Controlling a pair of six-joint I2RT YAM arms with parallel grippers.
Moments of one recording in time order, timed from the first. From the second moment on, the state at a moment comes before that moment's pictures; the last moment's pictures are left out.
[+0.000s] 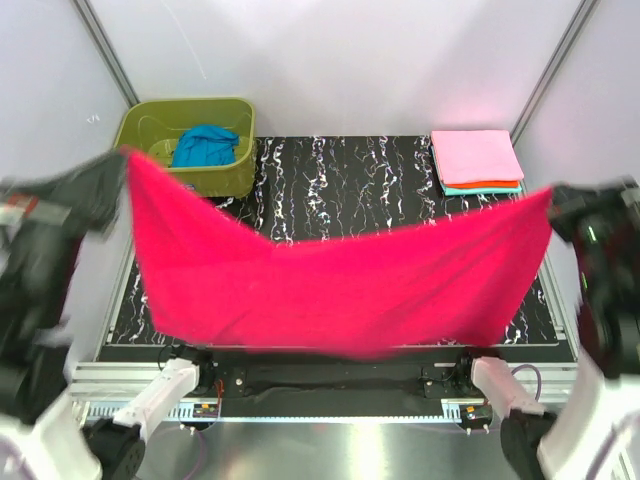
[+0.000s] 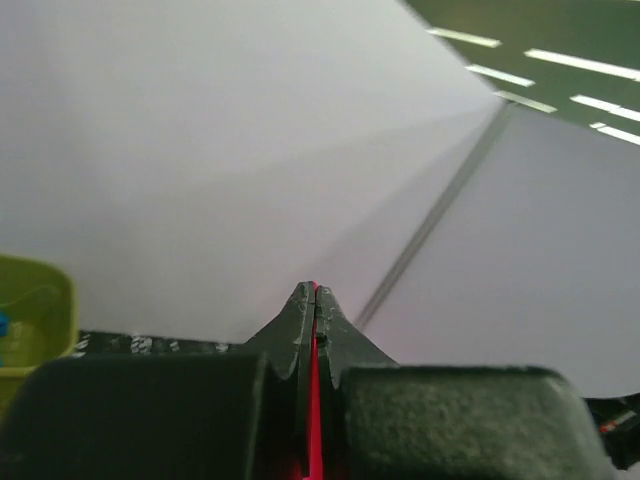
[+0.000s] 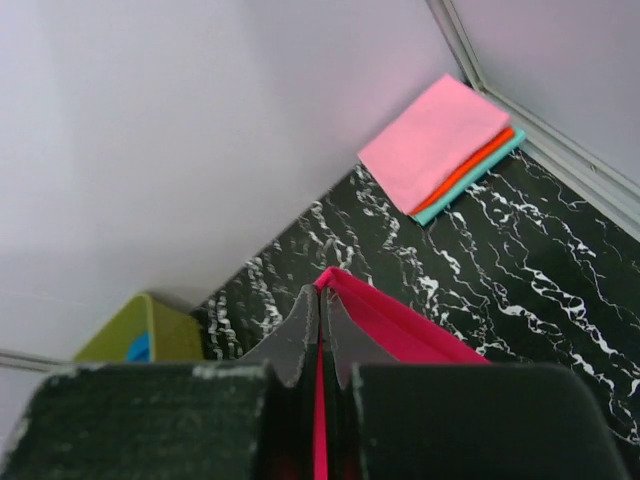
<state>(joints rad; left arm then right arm) -0.21 0.77 1.90 -0.67 0.07 -0.62 -0.09 0.88 1.96 -1.18 0.22 0.68</state>
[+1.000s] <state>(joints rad) -0.16 1.07 1.67 -0.29 0.10 -0.47 -0.11 1.23 1.96 -0.88 0.34 0.48</state>
